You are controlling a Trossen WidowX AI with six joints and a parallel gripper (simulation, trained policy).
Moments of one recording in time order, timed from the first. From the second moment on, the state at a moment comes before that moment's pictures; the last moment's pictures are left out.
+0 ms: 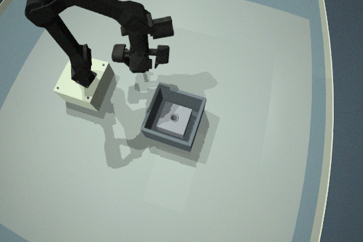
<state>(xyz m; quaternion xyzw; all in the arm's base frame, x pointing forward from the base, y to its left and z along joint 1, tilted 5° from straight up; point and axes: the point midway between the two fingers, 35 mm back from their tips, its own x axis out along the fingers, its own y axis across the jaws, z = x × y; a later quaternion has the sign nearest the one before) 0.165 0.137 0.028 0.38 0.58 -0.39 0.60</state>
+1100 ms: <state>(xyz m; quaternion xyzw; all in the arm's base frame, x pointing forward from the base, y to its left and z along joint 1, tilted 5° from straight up) 0.165 0.148 0.013 0.37 0.62 -0.33 0.60</state>
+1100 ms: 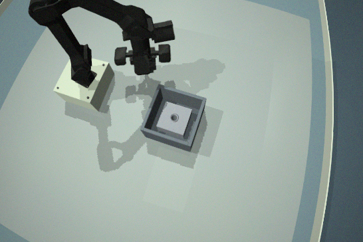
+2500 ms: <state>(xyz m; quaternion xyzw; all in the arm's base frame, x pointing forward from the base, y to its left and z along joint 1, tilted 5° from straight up) 0.290 0.074 0.117 0.38 0.53 -0.30 0.70</state>
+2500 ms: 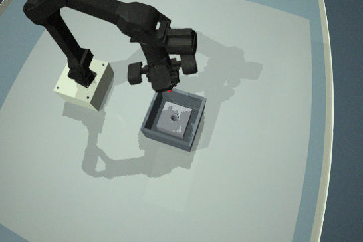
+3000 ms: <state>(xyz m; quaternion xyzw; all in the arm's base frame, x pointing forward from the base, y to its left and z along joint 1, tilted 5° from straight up) 0.324 0.036 0.104 0.40 0.51 -0.32 0.69</state>
